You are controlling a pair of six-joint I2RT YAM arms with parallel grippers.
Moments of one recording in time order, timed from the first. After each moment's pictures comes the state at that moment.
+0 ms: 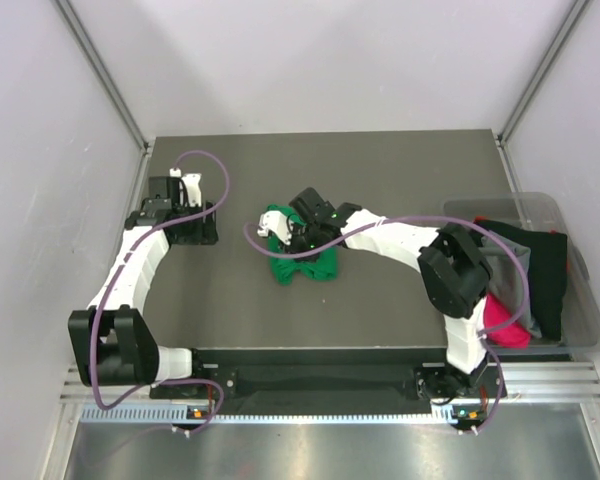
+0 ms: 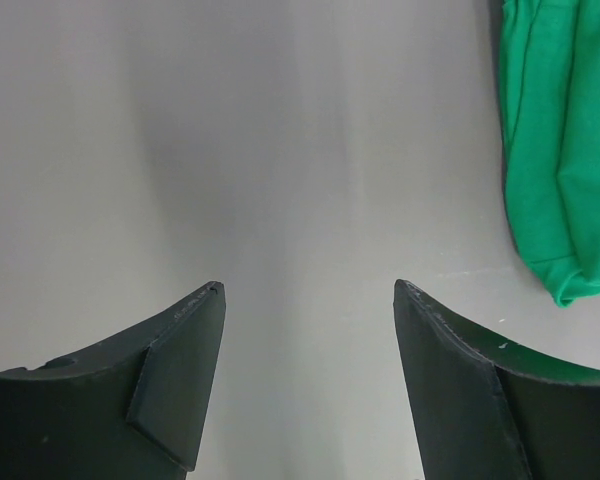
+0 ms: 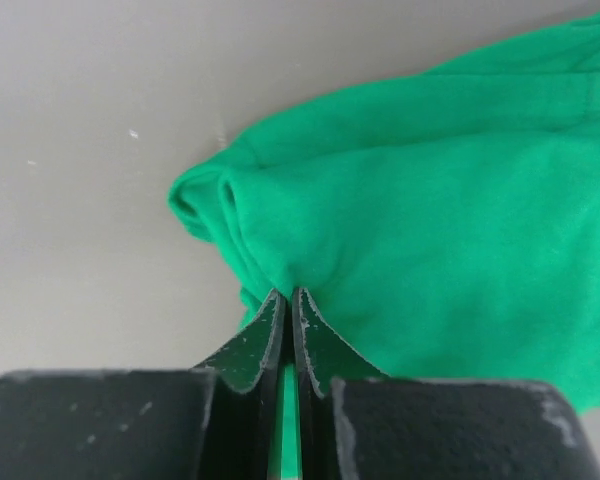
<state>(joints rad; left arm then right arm) 0.02 1.33 1.06 -0.65 0.14 0.02 0.85 1.95 1.47 -0.50 -0.31 -0.53</state>
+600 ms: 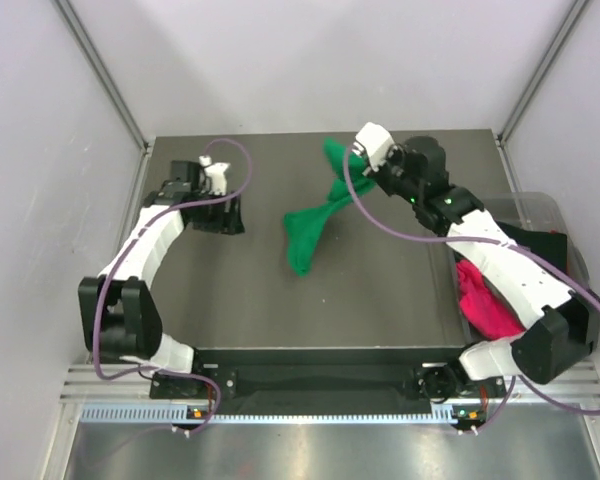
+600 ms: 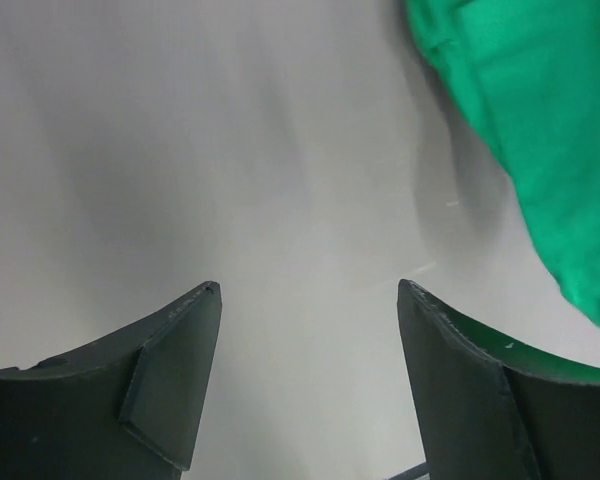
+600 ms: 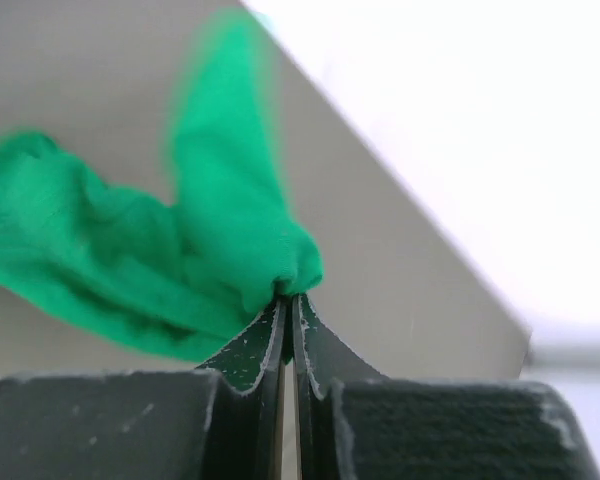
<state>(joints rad) -0.04 1.47 1.17 -0.66 0.32 0.05 0.54 1.39 1.34 -0.29 0.01 -0.54</state>
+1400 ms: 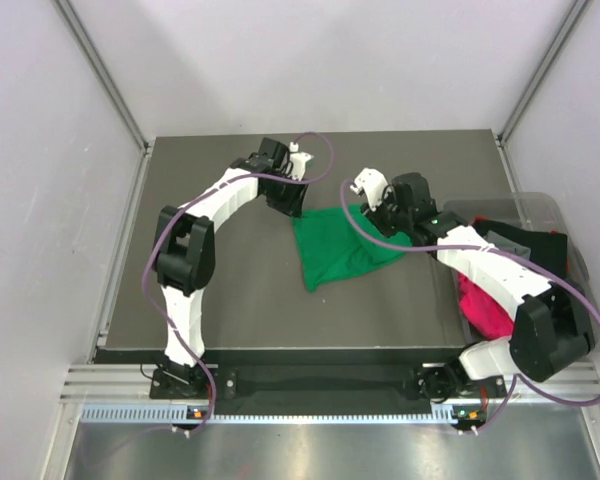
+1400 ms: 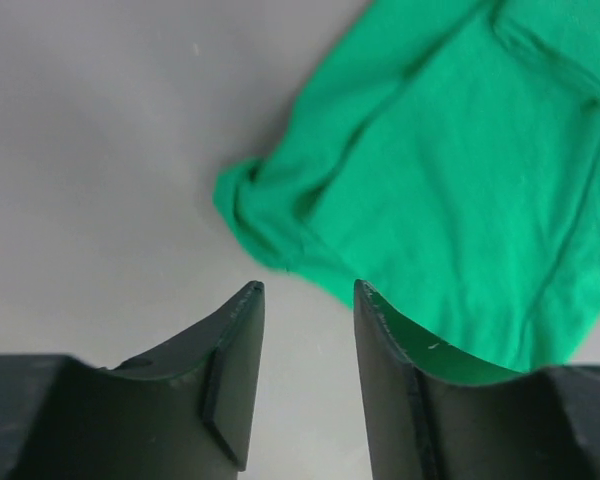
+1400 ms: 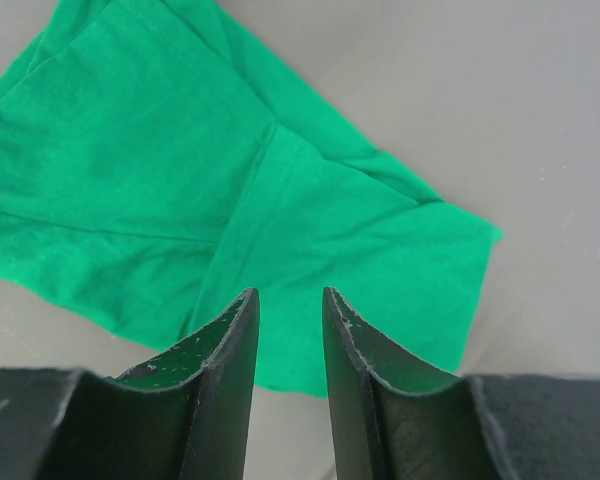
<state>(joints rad) -0.40 2.04 1.68 -0.65 0.30 0.11 0.47 1.37 1.01 -0.27 -0.08 -0.43</state>
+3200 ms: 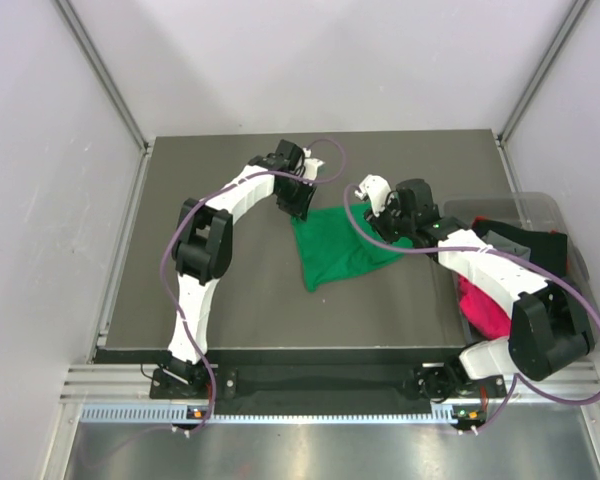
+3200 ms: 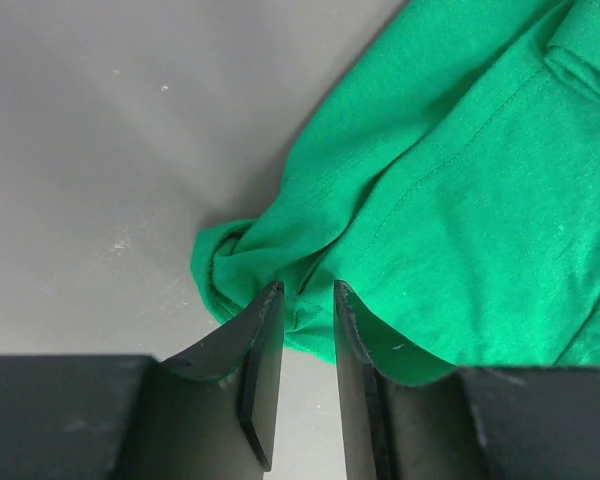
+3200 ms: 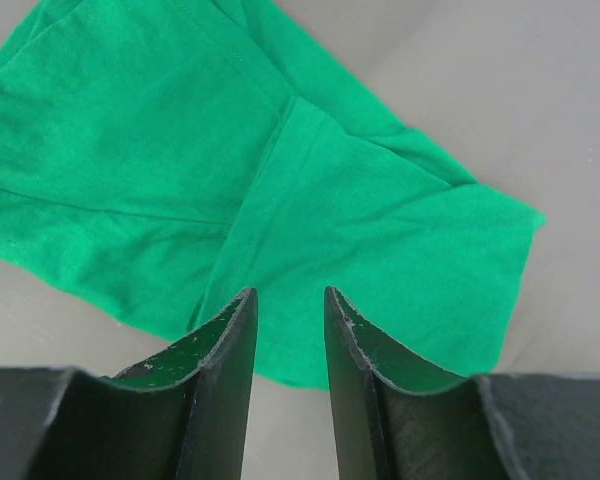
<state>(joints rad) -0.44 2.24 1.88 -0.74 0.27 0.10 0.44 1.38 0.93 -0.22 -0.14 -0.42</state>
